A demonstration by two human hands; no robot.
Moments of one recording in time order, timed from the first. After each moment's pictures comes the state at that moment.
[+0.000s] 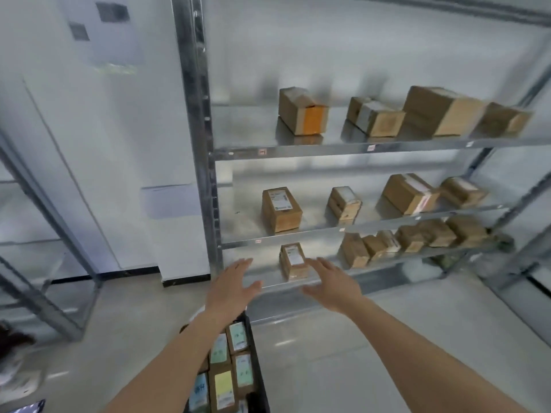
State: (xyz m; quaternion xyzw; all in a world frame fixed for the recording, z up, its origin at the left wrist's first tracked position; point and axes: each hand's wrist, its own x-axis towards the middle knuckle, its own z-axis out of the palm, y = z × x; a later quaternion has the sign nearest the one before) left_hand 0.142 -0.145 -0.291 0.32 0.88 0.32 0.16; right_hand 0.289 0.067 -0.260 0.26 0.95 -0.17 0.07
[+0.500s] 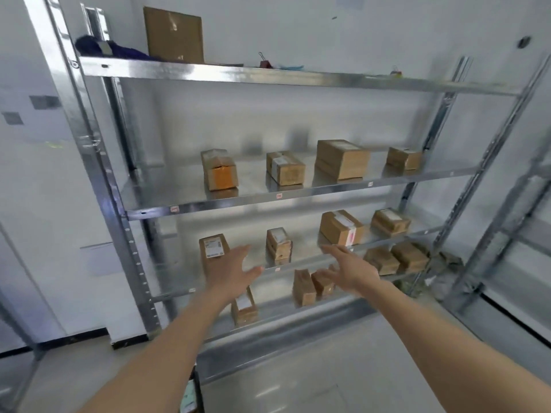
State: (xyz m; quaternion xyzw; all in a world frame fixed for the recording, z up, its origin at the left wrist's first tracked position) left_hand 0.262 0.071 -0.138 0.38 0.86 0.33 0.11; right_hand 0.457 0.297 -0.116 0.31 0.94 -0.16 -0.03
